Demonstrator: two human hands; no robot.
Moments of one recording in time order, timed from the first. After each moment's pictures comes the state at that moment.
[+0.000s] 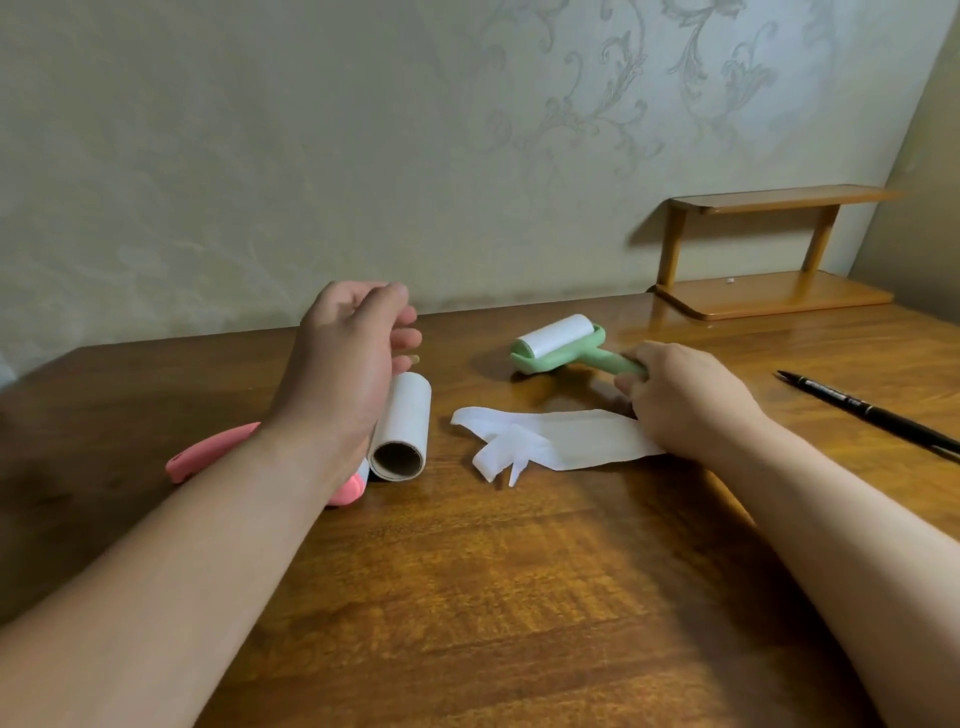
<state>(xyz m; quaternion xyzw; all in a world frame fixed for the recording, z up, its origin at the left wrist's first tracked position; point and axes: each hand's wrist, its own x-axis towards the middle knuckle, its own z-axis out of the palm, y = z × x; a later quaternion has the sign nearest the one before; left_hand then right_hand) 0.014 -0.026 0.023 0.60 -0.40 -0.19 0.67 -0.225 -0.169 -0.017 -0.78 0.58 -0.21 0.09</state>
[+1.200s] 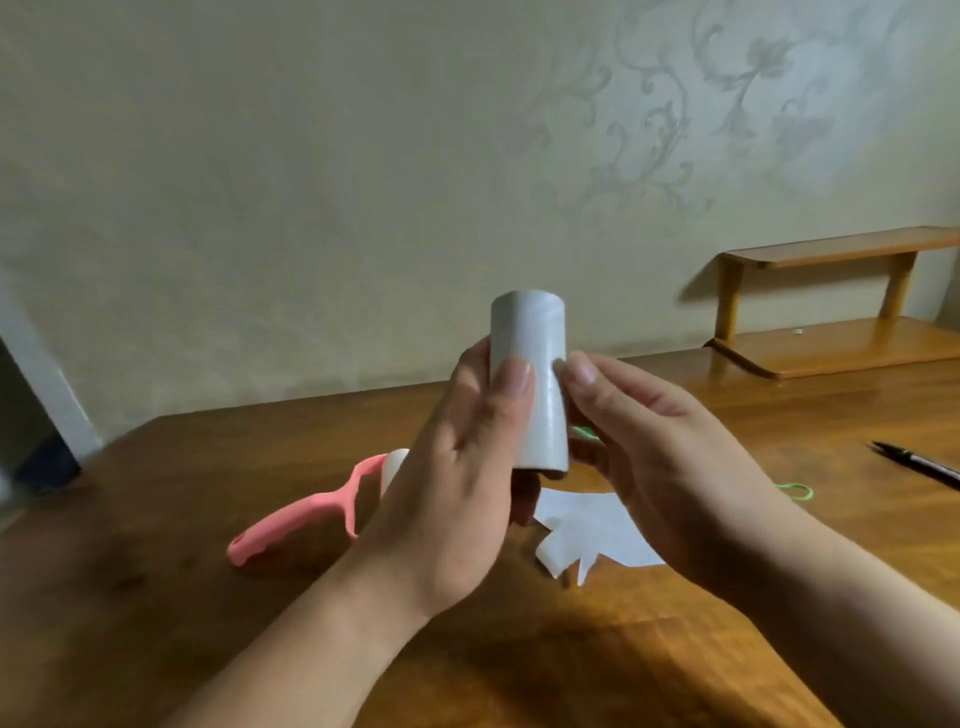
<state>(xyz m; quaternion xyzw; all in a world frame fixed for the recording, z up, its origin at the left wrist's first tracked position) -0.009 -0.005 0.024 0.50 -0.62 -0.23 0.57 -0.168 -0.104 0.014 -0.68 0.11 -0.40 0.60</state>
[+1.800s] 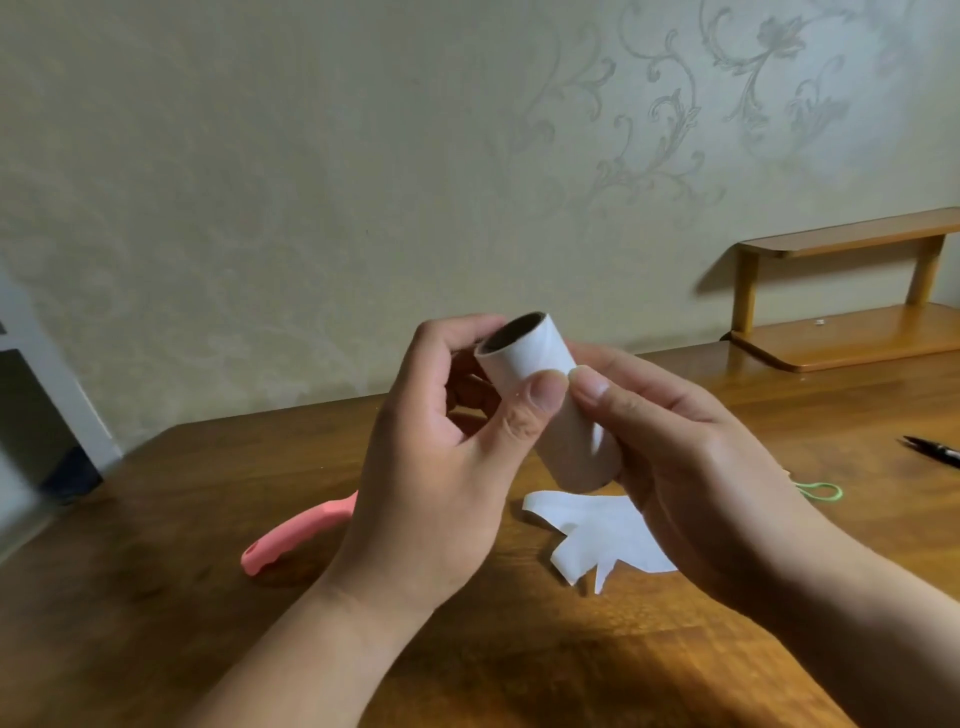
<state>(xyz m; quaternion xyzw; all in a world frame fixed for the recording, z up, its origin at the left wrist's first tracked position) -0.002 -0.006 0.034 0.47 -0.62 -0.03 0.62 -0.170 -0.094 0.021 -0.70 0.11 -0.42 0.57</state>
